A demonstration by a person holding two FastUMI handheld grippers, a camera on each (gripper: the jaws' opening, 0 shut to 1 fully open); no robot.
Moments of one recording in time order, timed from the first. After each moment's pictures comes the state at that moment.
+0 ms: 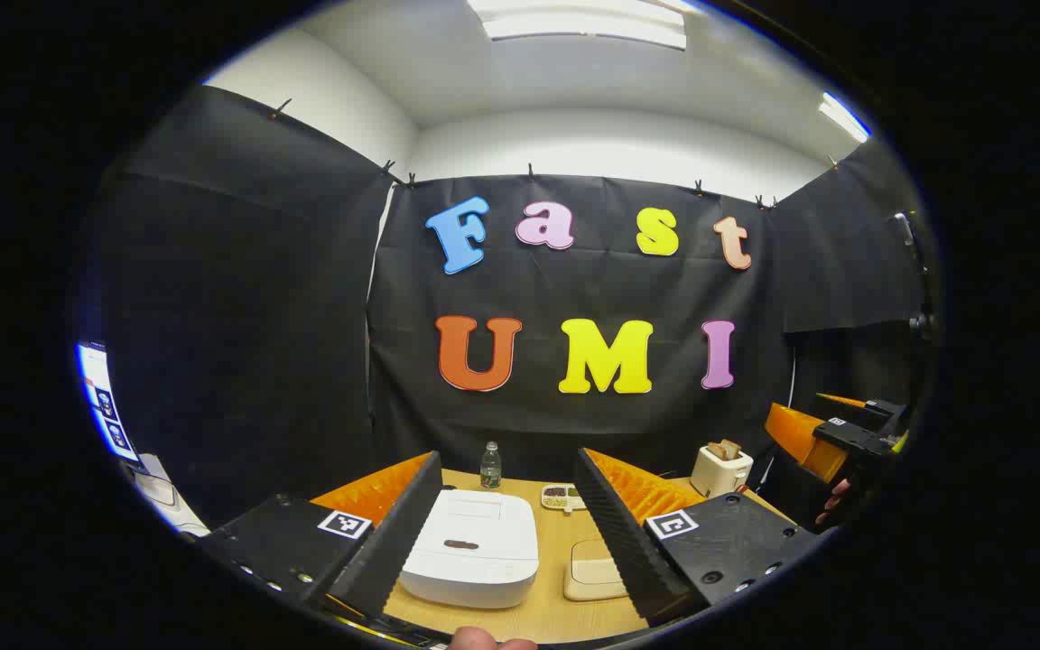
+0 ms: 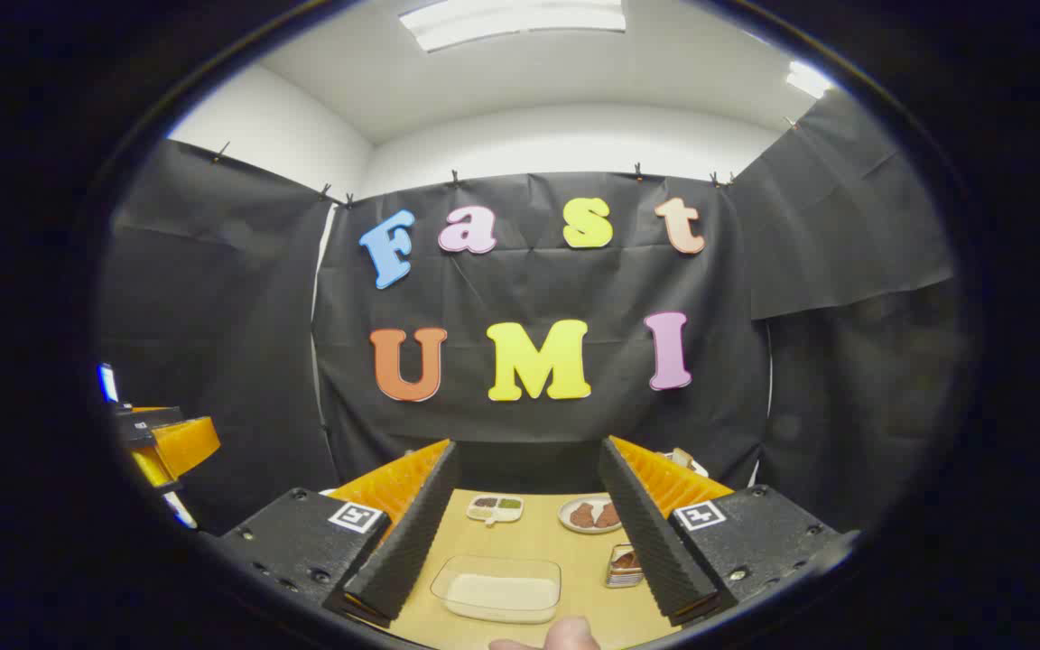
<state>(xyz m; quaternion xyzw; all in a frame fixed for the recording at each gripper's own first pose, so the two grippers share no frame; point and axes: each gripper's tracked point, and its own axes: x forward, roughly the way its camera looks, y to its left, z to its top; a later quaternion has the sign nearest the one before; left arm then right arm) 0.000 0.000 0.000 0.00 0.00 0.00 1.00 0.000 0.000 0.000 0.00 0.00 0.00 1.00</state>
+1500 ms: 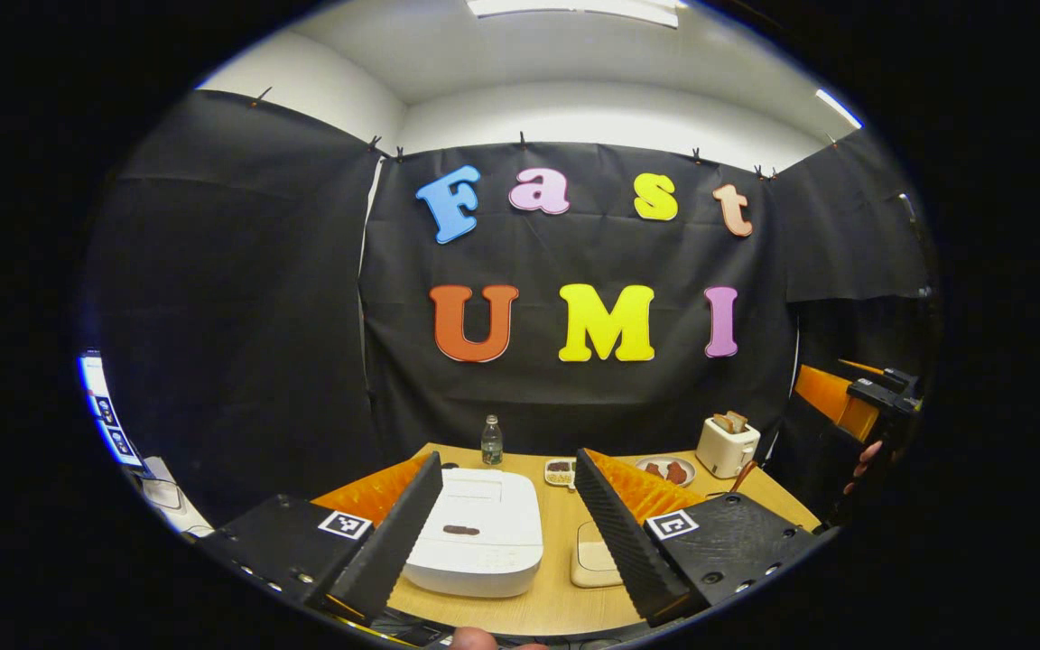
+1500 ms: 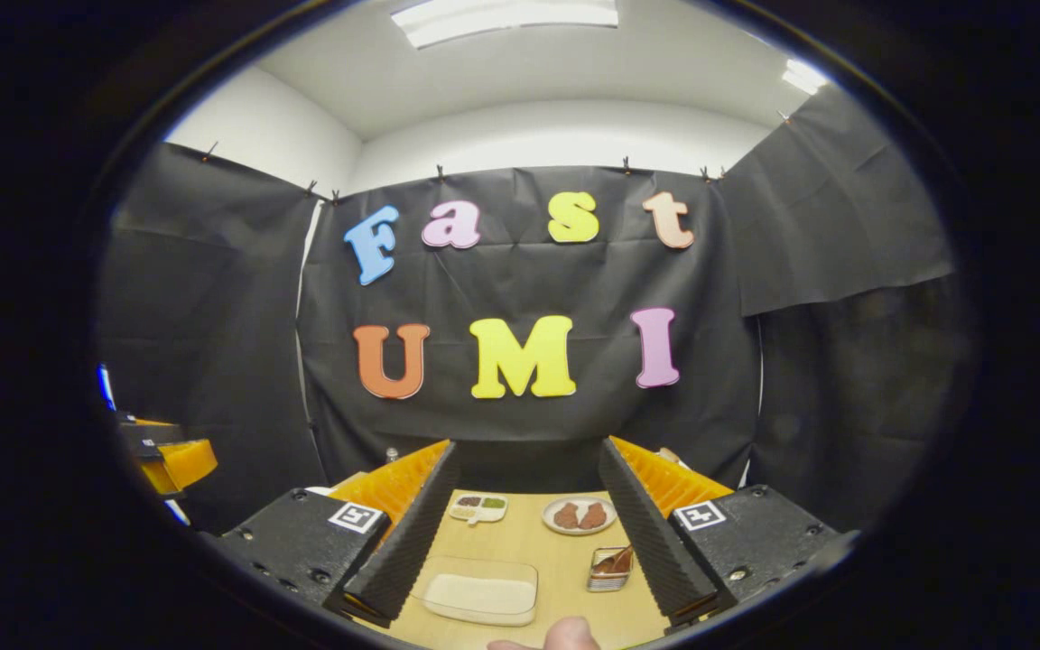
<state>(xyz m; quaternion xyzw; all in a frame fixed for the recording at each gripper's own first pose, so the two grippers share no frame) 0.024 -0.012 -0.041 0.01 0.07 -0.01 1.00 0.022 -0.035 -0.003 0.00 0.01 -0.01 1.00</state>
